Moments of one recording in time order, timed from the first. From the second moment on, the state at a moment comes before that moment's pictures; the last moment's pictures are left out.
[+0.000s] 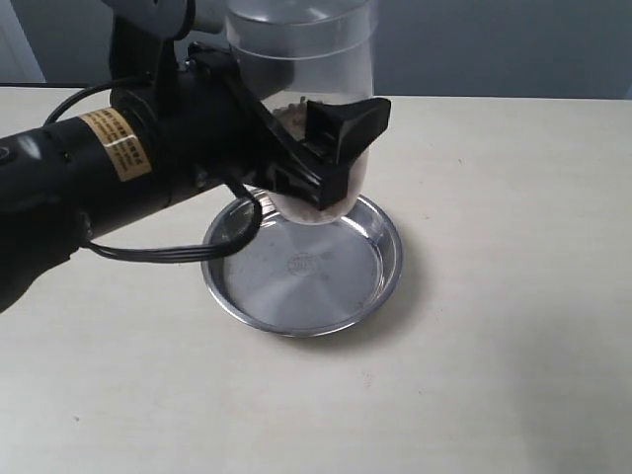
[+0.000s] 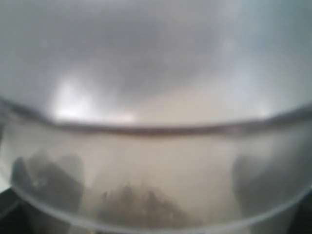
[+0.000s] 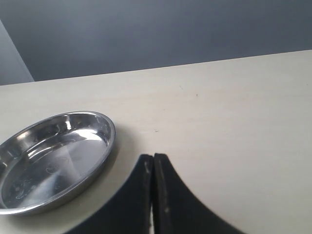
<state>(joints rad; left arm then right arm) -0.72 1.30 -0.71 -0.05 -0.41 -0.06 0.18 0.00 0.00 0.27 0.31 -0.02</state>
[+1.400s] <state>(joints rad) -0.70 1.86 -0.57 -0.25 -1.11 -0.07 0.18 0.00 0.00 0.27 0.31 -0.02</state>
